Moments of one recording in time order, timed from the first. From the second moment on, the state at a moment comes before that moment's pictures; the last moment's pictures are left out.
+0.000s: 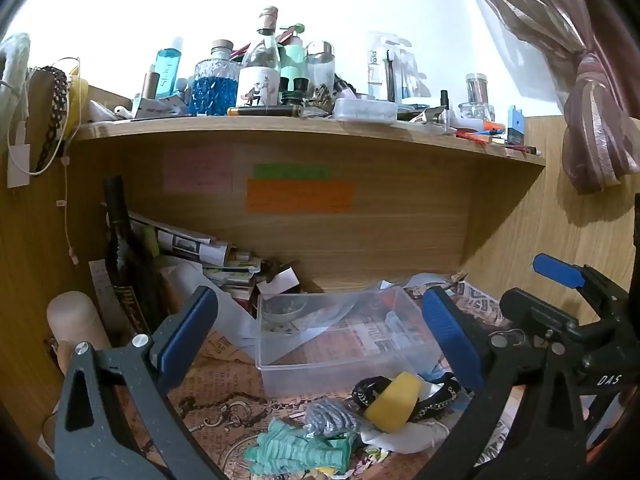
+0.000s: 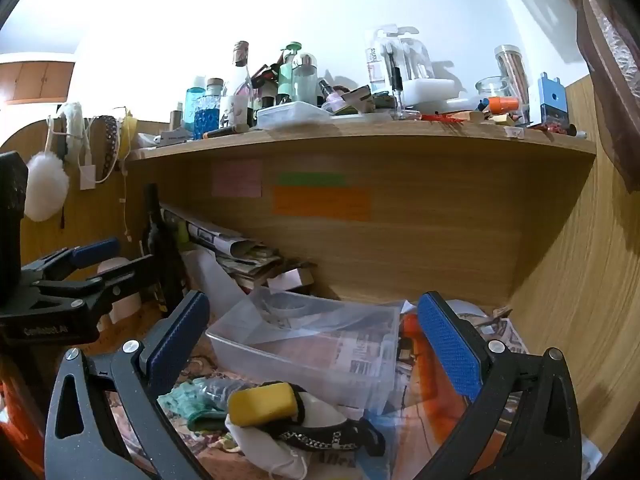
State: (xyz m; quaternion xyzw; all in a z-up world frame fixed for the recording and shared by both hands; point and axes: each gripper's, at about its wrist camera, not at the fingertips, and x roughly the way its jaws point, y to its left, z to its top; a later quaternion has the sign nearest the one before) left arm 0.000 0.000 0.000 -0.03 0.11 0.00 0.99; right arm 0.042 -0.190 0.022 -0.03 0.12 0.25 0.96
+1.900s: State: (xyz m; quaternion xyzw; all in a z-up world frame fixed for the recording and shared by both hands) left arm -0.002 -0.005 0.002 -0.01 0.11 0.00 0.99; right arm 0.040 -0.193 0.022 -0.01 0.12 0.25 0.96
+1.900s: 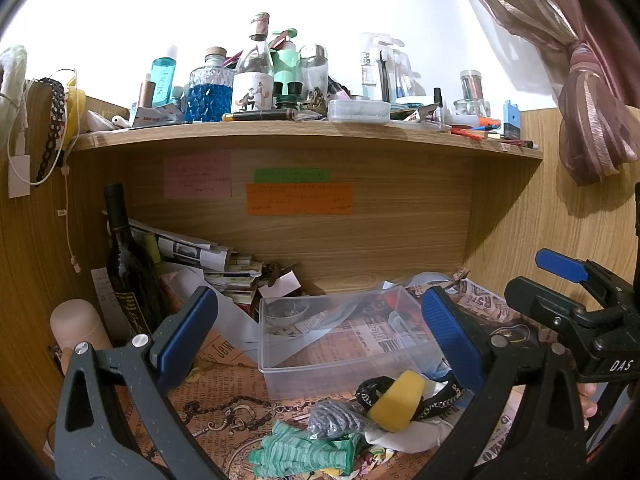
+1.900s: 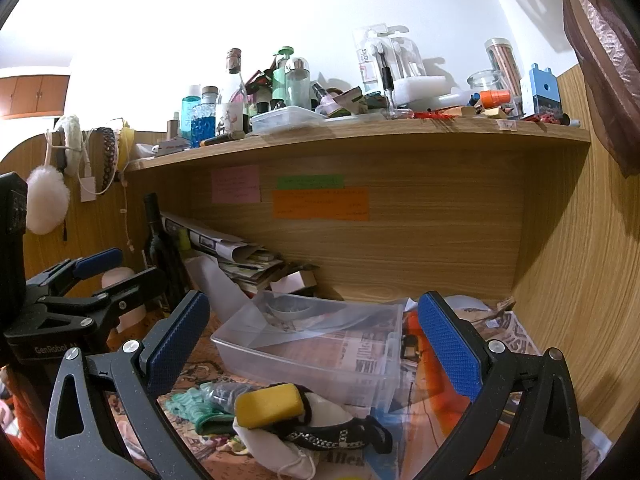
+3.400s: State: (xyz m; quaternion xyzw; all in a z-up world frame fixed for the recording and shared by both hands) left arm 0.014 0.007 -0.019 -0.04 0.16 -0.03 0.99; right arm 0.052 -0.199 0.005 -0.02 0.16 0.24 0.96
